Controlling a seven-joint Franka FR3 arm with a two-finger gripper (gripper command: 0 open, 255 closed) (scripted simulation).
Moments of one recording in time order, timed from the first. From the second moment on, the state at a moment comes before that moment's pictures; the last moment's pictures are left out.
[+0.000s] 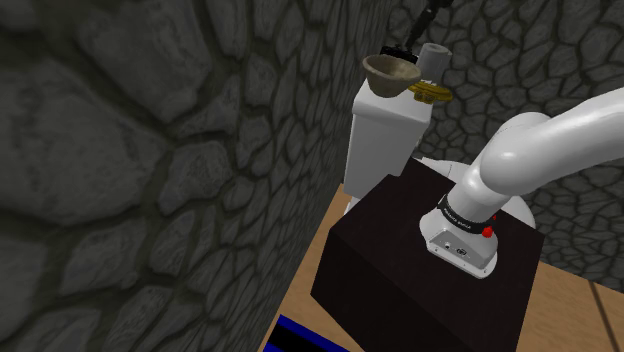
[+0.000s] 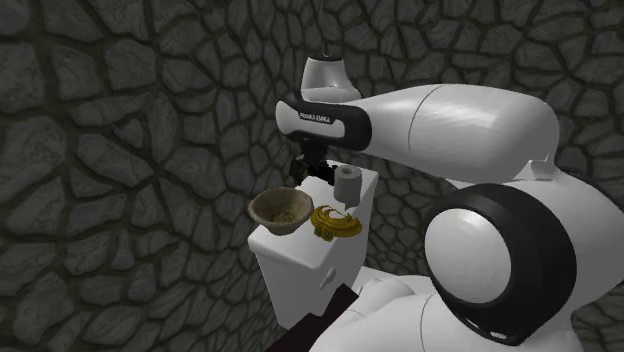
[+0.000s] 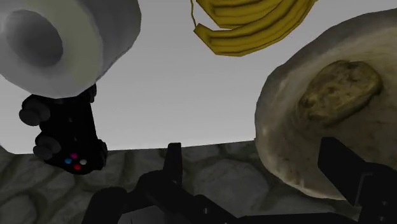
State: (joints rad) arm 0.01 -0.61 -0.44 -2.35 -0.22 2.00 -0.55
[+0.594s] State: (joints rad) arm 0.14 -0.33 -0.72 -2.18 -0.12 2.18 -0.95
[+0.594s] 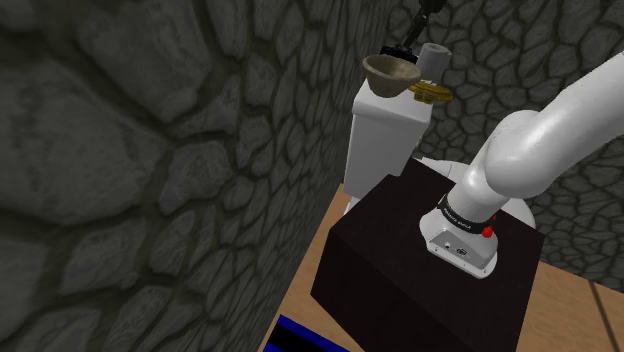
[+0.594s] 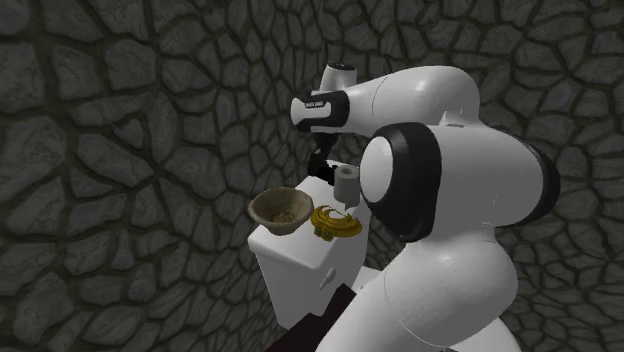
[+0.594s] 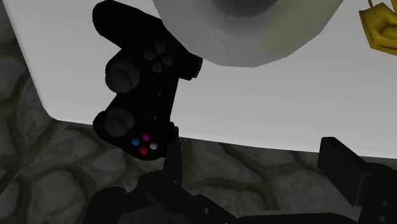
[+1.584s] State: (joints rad) arm 0.19 0.14 -0.91 -1.94 0.37 2.26 -1.49
